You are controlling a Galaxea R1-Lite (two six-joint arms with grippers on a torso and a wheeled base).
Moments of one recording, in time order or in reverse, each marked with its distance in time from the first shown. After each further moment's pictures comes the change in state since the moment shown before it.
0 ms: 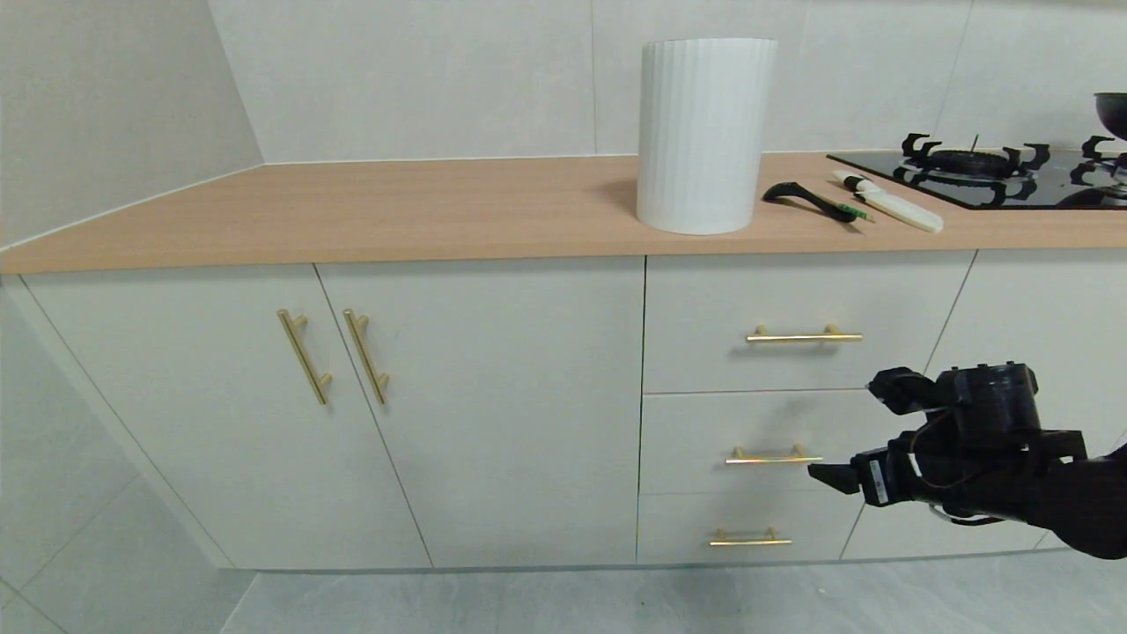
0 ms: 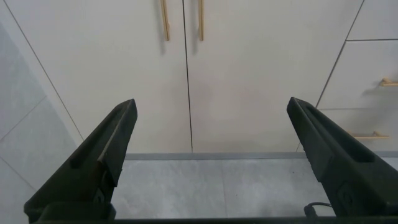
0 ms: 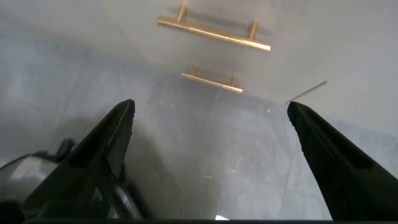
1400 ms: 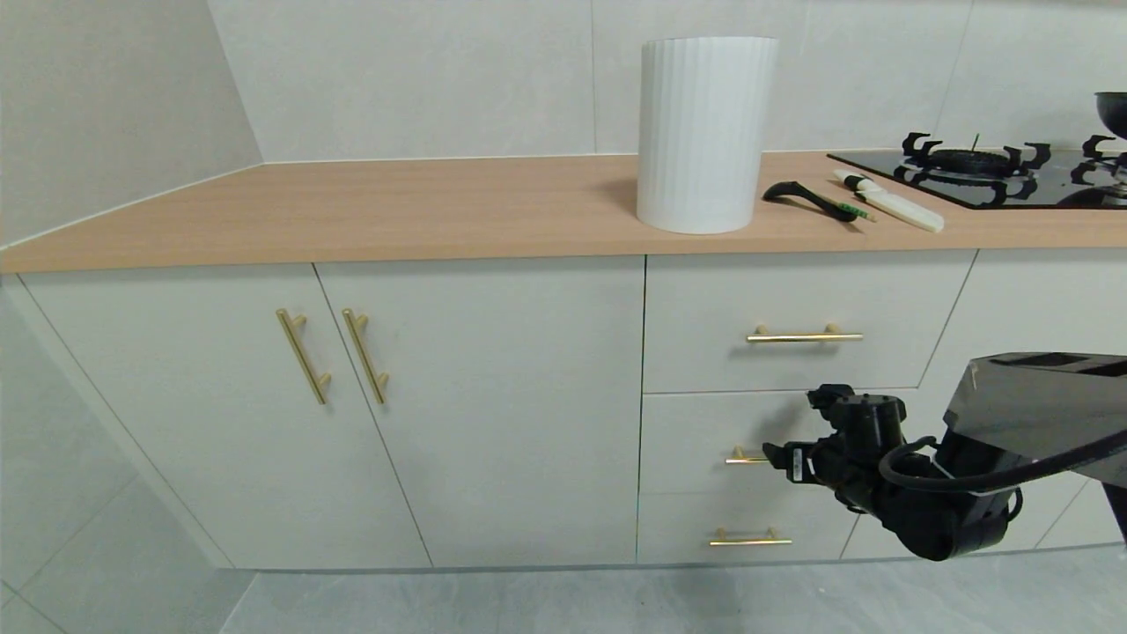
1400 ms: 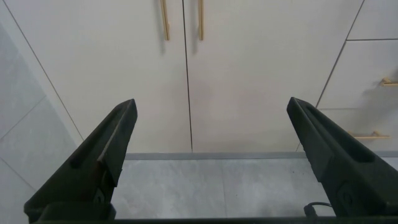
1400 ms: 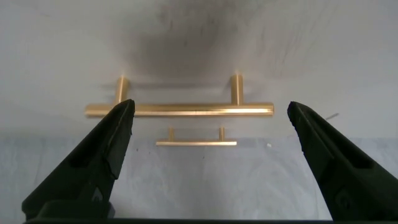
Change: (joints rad) left arm 0.000 0.000 0.000 0.000 0.000 0.000; right arm 0.079 0.472 -0.218 -0.399 -0.290 0.203
